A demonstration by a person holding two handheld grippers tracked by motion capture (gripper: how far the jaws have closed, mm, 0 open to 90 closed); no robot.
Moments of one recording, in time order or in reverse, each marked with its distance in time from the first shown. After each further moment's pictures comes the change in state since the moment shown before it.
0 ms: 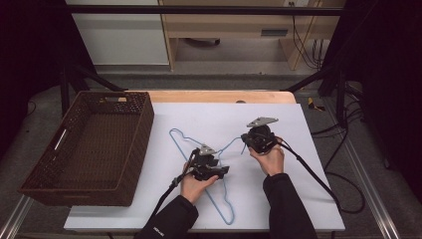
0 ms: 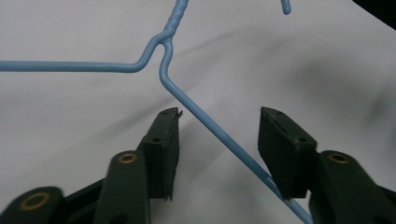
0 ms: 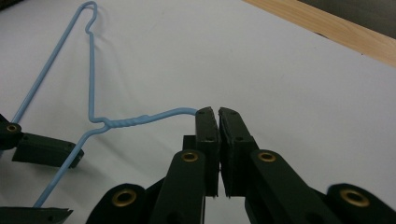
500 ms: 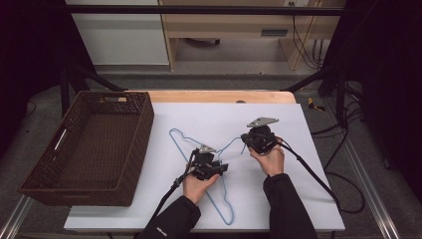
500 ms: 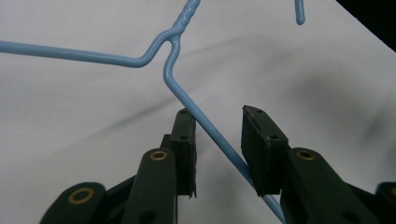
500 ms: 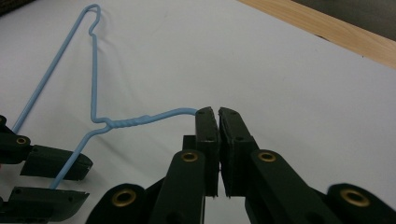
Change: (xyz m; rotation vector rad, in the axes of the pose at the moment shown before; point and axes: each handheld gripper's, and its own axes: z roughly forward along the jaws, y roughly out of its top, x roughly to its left) left arm -0.001 0.001 0.001 -0.005 0.006 -0.104; right arm 0.001 0.000 -0.002 -0.008 0.007 0.002
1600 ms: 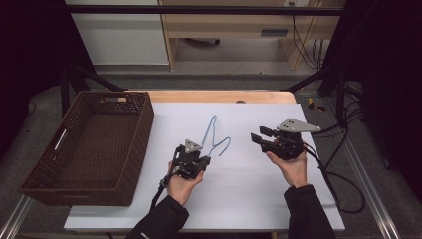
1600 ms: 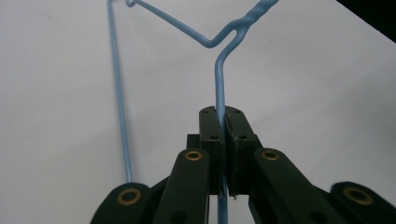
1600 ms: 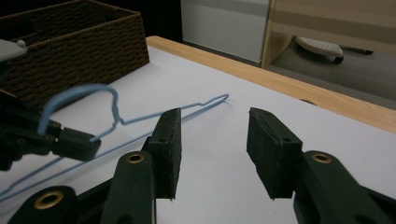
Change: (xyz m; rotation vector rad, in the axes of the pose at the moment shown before) left arm -0.002 0.013 -0.070 -0.059 0.161 0.085; right arm -0.010 -0.011 -0.087 -0.314 0.101 0.045
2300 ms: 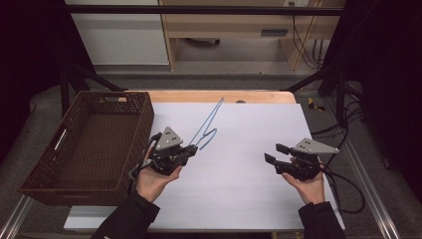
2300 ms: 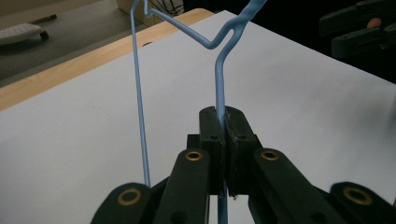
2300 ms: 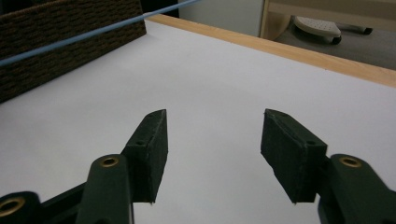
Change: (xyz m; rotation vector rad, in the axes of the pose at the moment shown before) left arm 0.007 0.039 -0.096 -0.103 -0.084 0.252; right arm -0.006 -0.047 -0.040 0.046 -0.008 0.022
